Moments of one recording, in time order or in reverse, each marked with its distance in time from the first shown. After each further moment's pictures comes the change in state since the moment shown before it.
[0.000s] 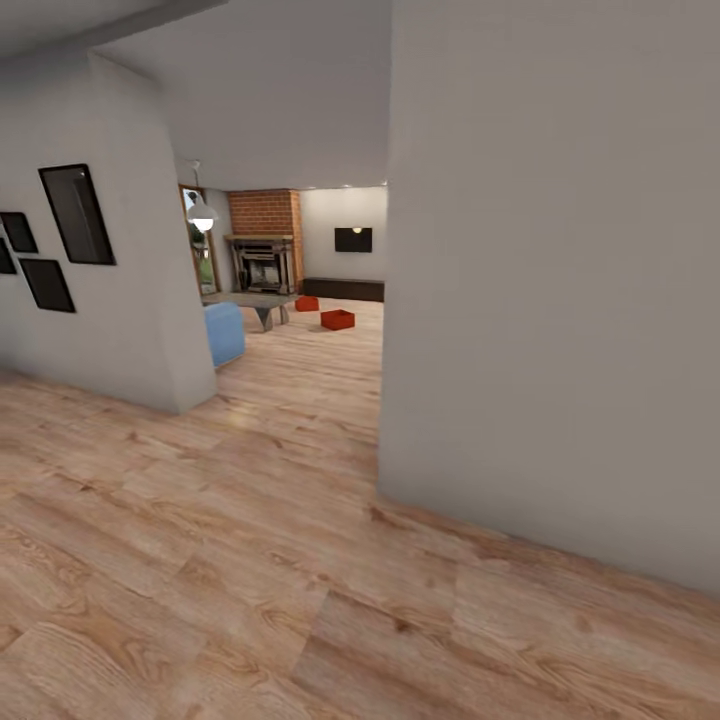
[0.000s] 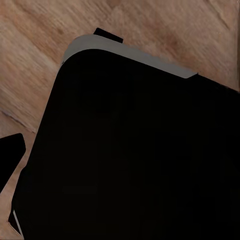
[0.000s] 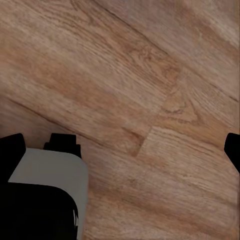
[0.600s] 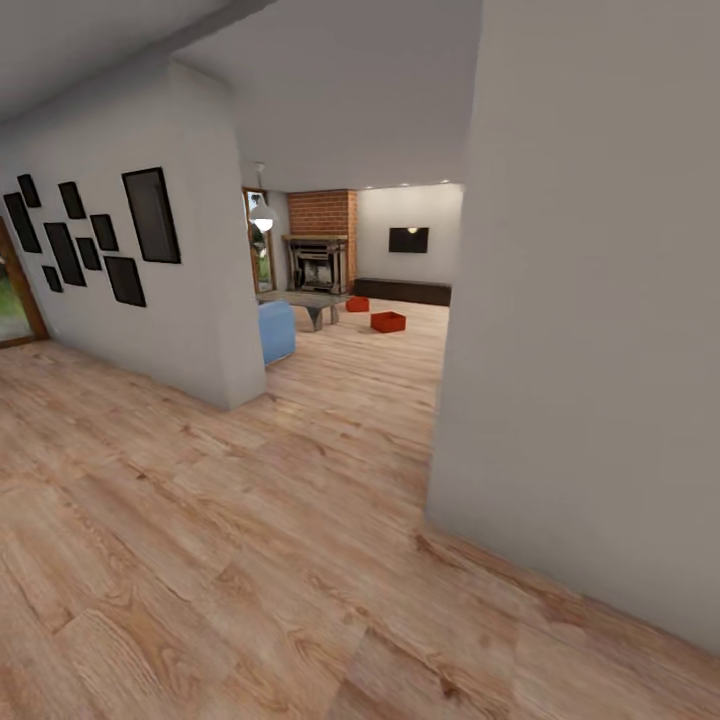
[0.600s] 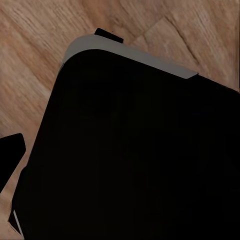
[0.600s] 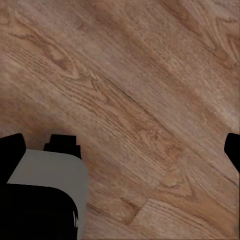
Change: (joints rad) left arm 0.000 0.001 0.001 0.000 0.002 0.000 0.000; right arm 0.000 0.000 0.000 -0.001 0.000 -0.003 -0.001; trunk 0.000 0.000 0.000
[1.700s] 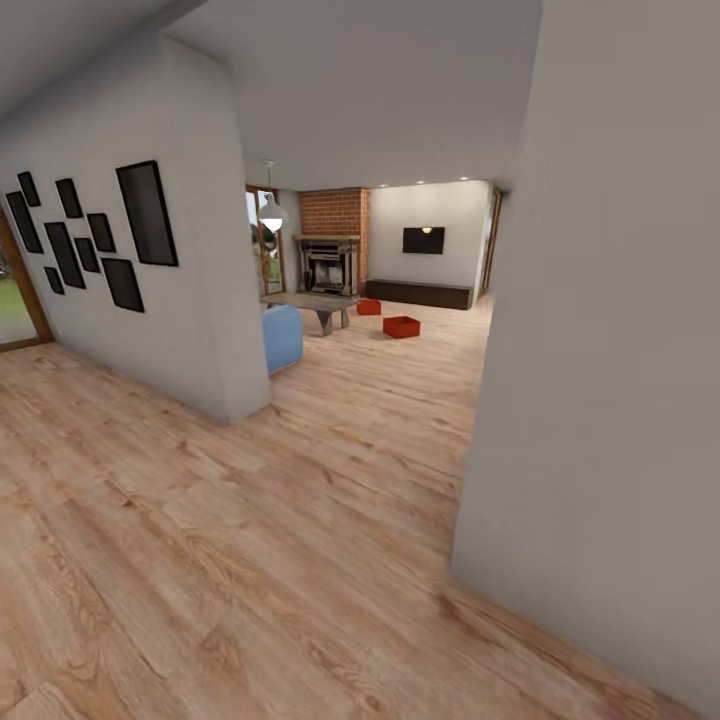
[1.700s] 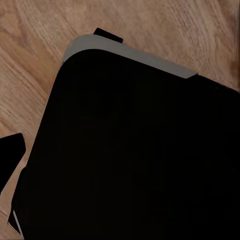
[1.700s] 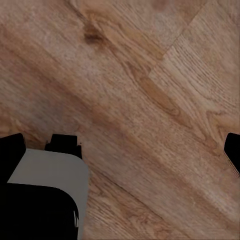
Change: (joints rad) left arm 0.000 -0.001 -0.001 0.000 -0.002 0.000 0.000; right arm 0.000 -0.001 0.002 0.000 0.003 -0.001 0.008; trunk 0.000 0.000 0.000
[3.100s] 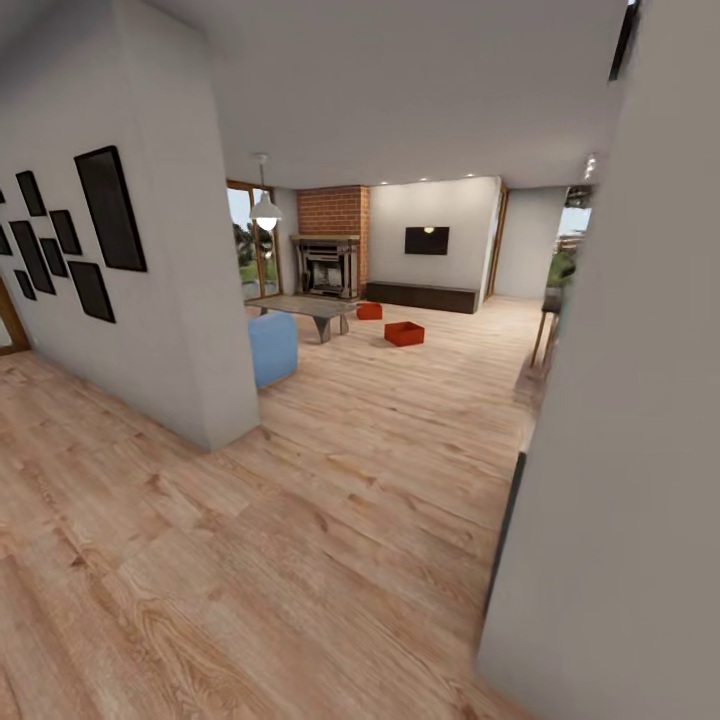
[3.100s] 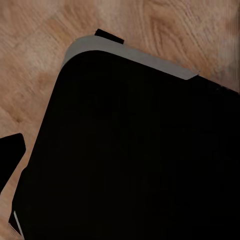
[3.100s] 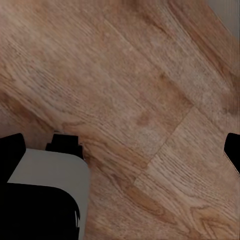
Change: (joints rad) left arm 0.000 0.002 0.001 -0.002 0.002 0.000 0.000; right arm 0.000 0.001 0.000 0.000 -0.001 -0.001 0.002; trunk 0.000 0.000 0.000
